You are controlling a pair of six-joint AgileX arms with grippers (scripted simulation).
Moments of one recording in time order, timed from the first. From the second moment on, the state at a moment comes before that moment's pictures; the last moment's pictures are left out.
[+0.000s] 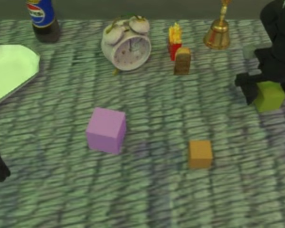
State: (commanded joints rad) left arm 0.00 0.00 0.00 0.00 0.00 0.00; right arm 0.10 2.44 1.89 -1.03 0.01 -0.07
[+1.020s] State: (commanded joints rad) left arm 0.00 0.00 0.00 0.00 0.00 0.00; right arm 0.11 2.41 1.91 -1.05 0.00 -0.06
